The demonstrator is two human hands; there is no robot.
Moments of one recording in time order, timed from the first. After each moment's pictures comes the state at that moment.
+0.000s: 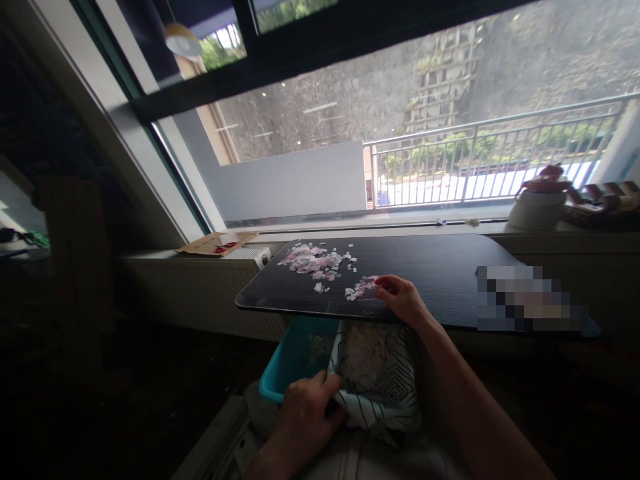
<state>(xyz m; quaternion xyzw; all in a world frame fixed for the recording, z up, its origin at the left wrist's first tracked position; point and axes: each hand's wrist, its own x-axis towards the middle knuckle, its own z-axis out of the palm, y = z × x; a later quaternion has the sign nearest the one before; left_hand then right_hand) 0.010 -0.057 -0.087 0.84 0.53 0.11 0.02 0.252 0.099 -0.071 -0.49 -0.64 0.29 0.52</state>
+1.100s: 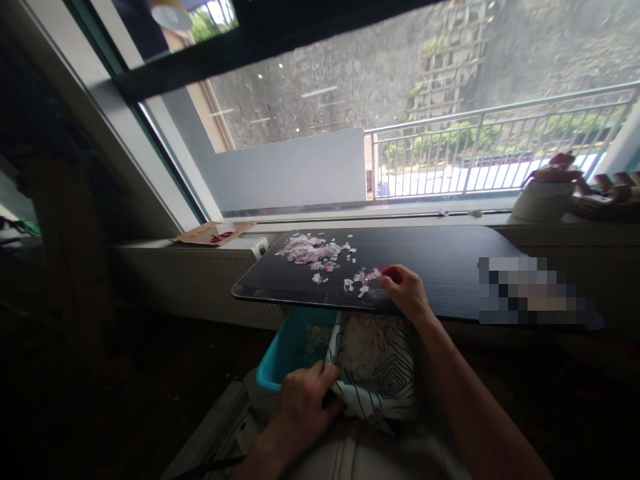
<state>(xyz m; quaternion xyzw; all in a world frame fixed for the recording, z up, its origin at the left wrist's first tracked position) 0.012 -0.058 -0.084 0.84 0.53 0.09 0.03 0.249 0.086 -0.059 -0.57 -0.59 0.22 0.53</state>
